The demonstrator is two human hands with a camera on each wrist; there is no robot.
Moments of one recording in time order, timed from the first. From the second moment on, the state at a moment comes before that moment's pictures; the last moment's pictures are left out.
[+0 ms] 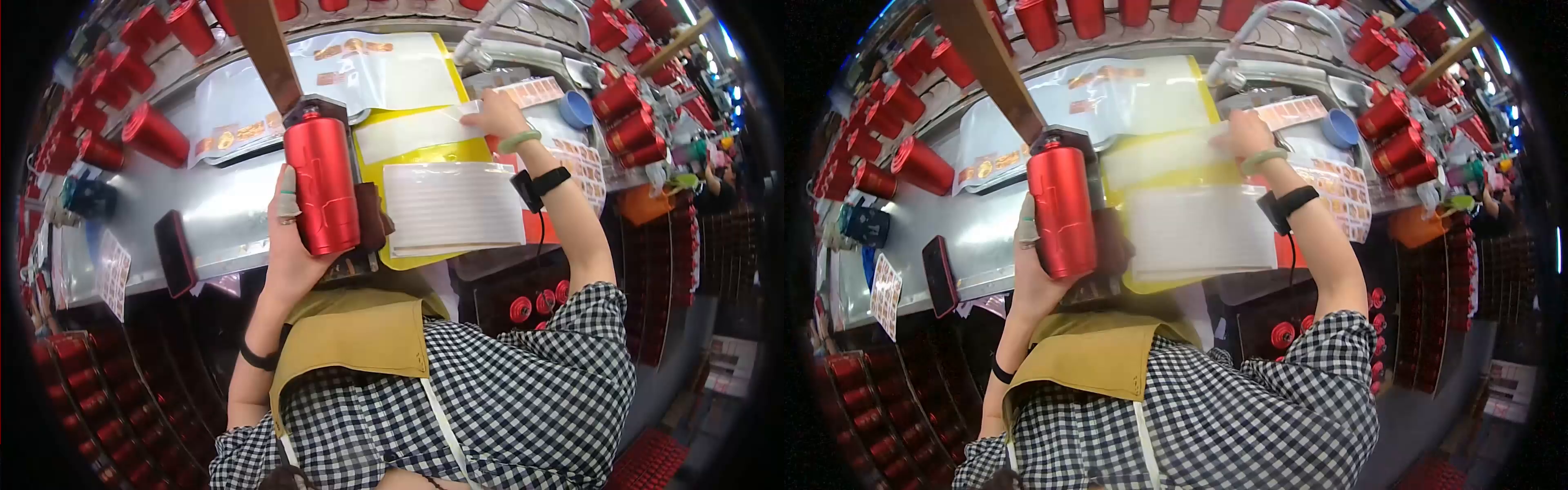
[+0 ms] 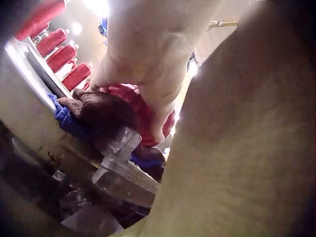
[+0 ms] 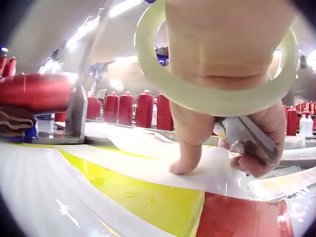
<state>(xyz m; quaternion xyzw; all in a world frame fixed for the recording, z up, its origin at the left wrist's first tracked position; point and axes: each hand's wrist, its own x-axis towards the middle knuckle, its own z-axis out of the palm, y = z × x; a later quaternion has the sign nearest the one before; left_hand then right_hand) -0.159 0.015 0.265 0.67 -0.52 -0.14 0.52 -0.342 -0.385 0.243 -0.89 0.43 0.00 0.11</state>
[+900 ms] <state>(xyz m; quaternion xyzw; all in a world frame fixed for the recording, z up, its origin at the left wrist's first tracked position) -0.167 0.023 0.262 0.68 -0.43 -0.21 0.55 -0.762 -0.312 0.159 -0.46 0.76 -0.46 0.04</state>
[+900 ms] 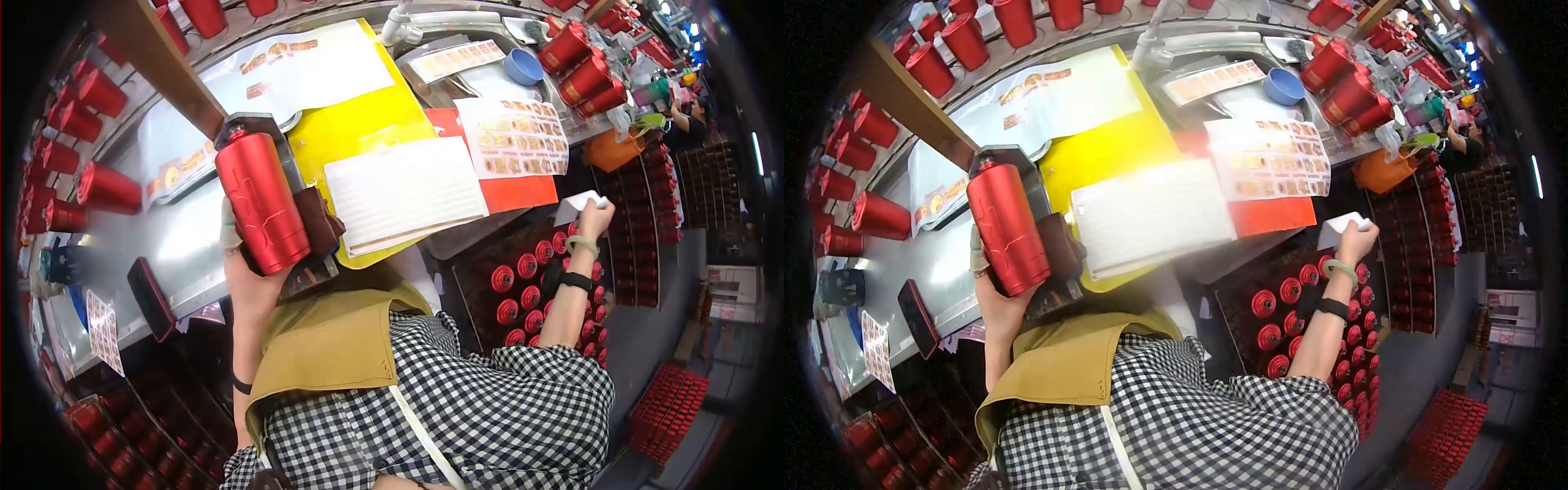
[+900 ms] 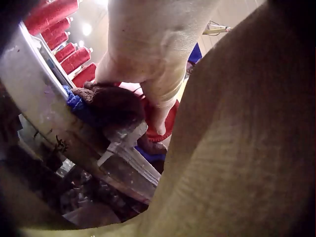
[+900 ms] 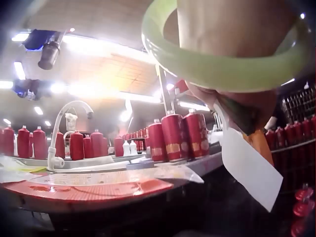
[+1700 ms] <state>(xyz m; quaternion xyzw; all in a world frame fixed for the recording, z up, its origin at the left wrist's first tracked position) -0.179 0.031 0.275 0.72 -0.40 -0.14 0.55 -0.587 -0.486 0.223 -0.88 0.45 0.01 0.16</state>
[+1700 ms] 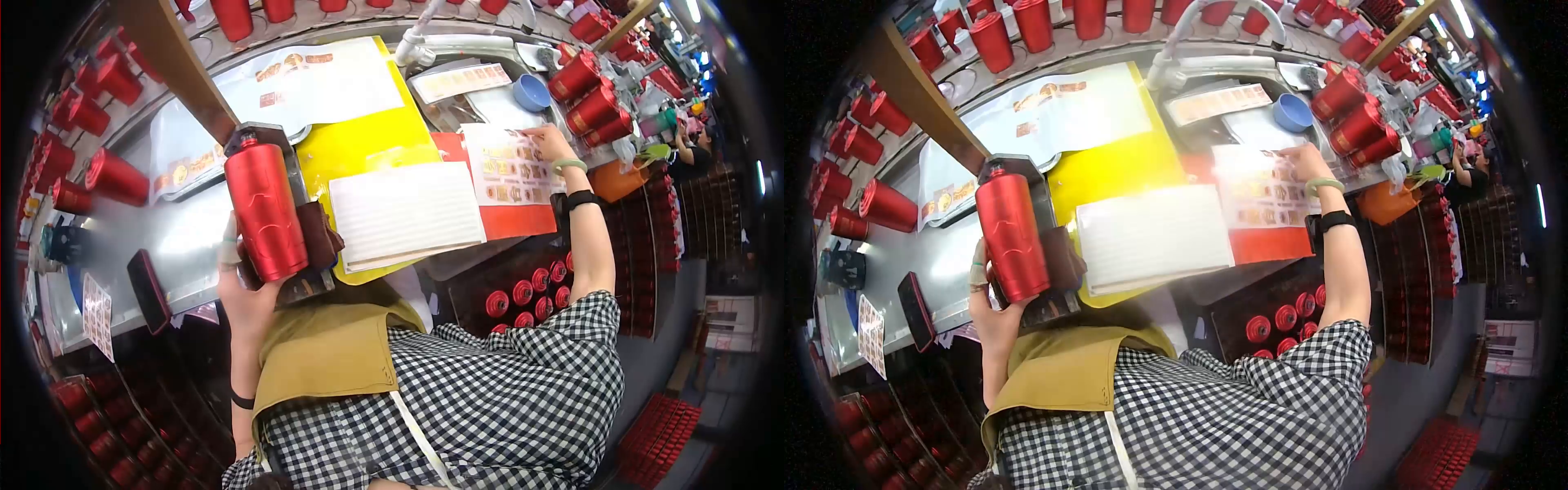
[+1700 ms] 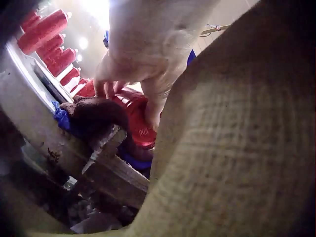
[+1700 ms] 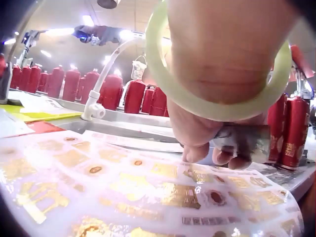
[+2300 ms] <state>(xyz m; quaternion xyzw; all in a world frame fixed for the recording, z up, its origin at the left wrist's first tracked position) -0.170 0.040 0.269 0.74 -0.40 -0.16 0.51 -0.513 -0.510 0.240 -0.88 0.46 -0.10 0.07</state>
